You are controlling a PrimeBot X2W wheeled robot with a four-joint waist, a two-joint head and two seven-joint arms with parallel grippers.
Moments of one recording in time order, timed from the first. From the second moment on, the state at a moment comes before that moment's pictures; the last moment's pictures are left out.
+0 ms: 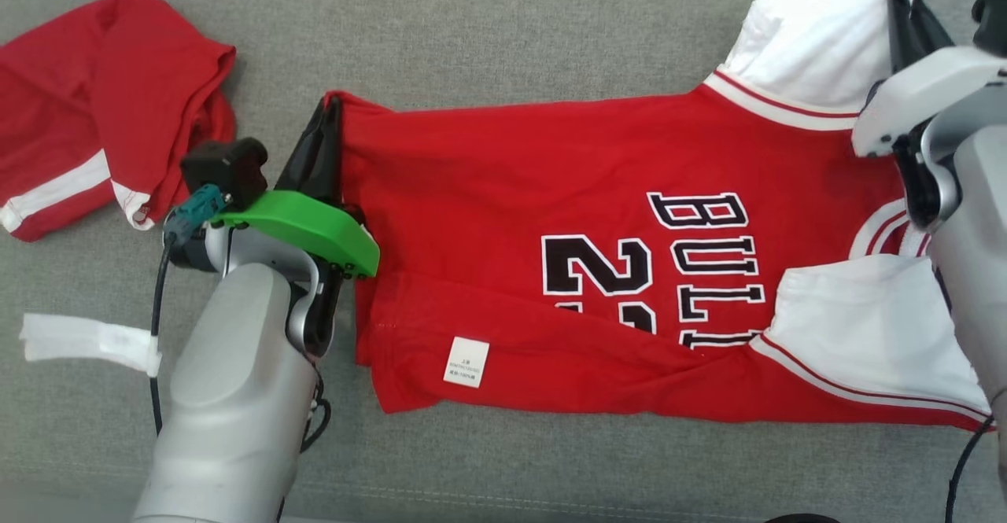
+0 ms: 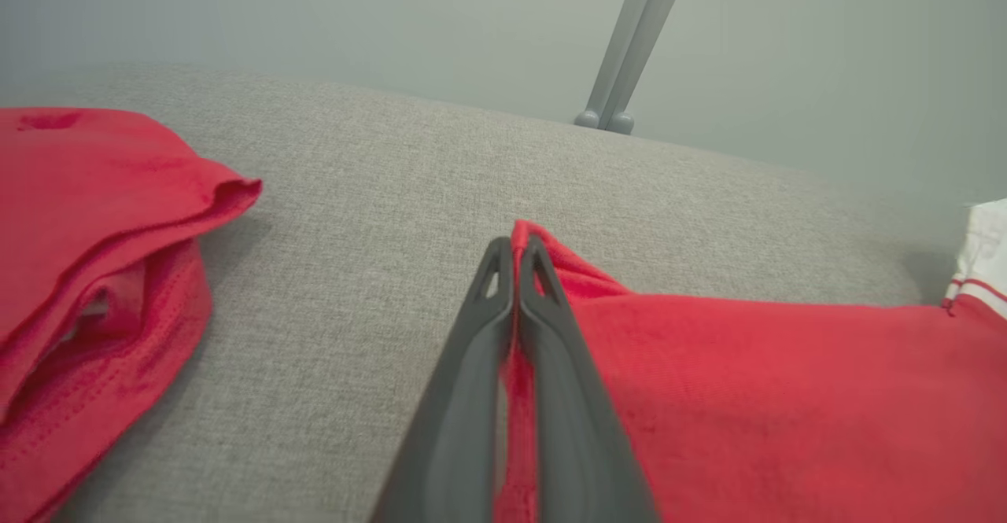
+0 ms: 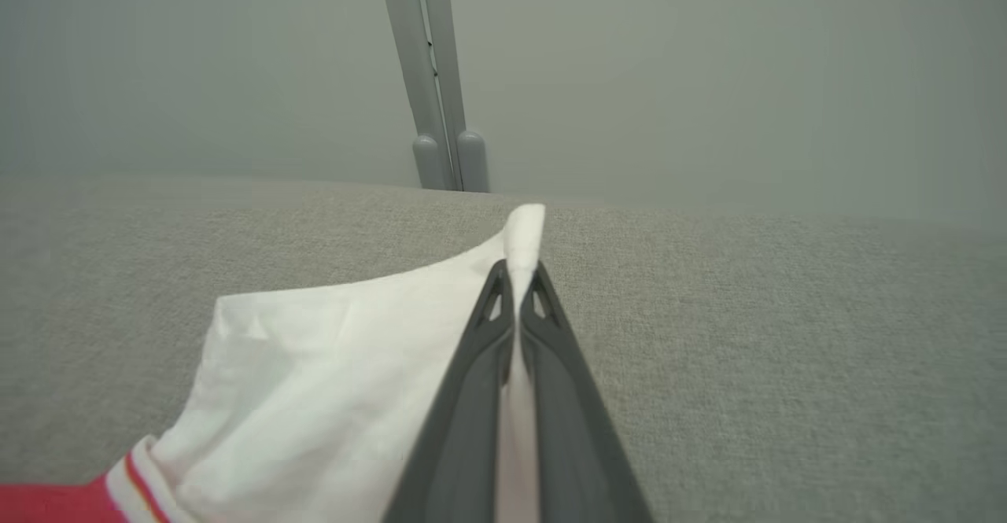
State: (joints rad) left arm -0.72 0.05 -0.26 0.75 -0.46 -0.12 -0.26; right arm -0.96 -0.33 0.21 0.92 0.38 0.13 -0.21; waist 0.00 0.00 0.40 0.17
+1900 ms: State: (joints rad) left arm -0.16 0.05 -0.16 0.55 -0.36 -0.10 -0.26; right arm -0.31 -0.26 0.09 0.72 0.50 0.13 -0.22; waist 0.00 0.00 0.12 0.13
